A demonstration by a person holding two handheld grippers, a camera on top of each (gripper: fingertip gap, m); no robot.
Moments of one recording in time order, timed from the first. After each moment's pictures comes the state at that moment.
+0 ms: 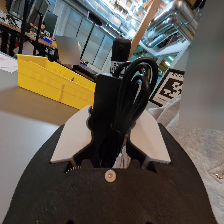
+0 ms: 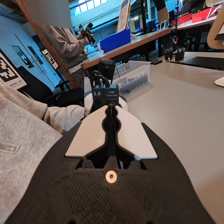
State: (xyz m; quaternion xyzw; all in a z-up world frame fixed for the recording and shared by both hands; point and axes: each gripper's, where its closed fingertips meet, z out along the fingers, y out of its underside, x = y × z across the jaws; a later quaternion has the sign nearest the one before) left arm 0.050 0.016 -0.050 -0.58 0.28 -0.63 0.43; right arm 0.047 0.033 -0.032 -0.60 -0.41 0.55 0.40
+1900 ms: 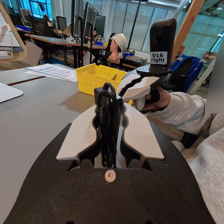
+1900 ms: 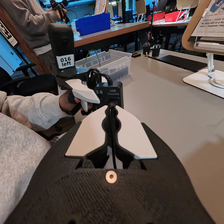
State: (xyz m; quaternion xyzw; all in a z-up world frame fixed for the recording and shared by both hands) left arm 0.028 0.040 -0.056 -0.66 0.31 -0.40 0.55; right arm 0.045 0.041 -0.053 -0.64 -0.44 0.44 0.45
